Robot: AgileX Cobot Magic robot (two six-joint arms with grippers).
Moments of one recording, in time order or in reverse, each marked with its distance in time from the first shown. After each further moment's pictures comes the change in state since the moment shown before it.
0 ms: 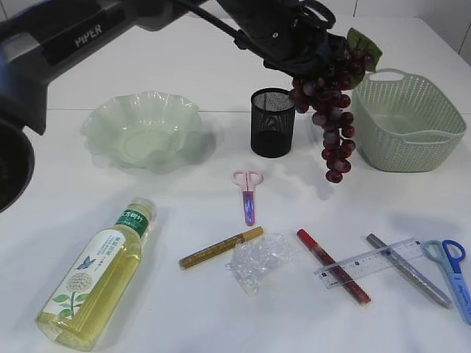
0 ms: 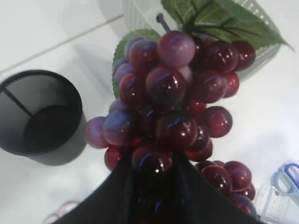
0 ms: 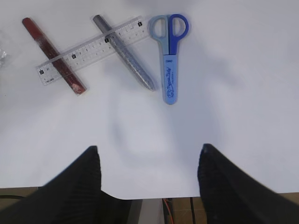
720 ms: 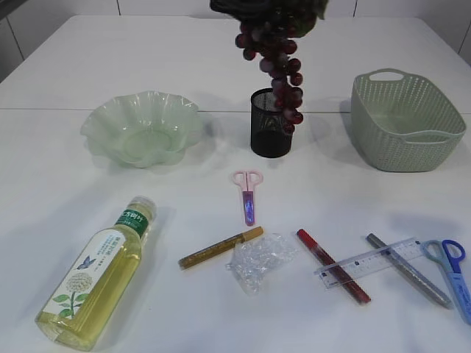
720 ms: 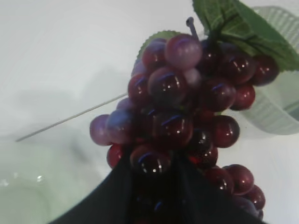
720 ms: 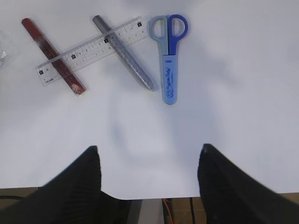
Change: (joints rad) left arm 0.063 -0.115 -0.006 0.242 0.041 -0.084; right arm 0.000 0.000 0.000 -0.002 -0.002 0.000
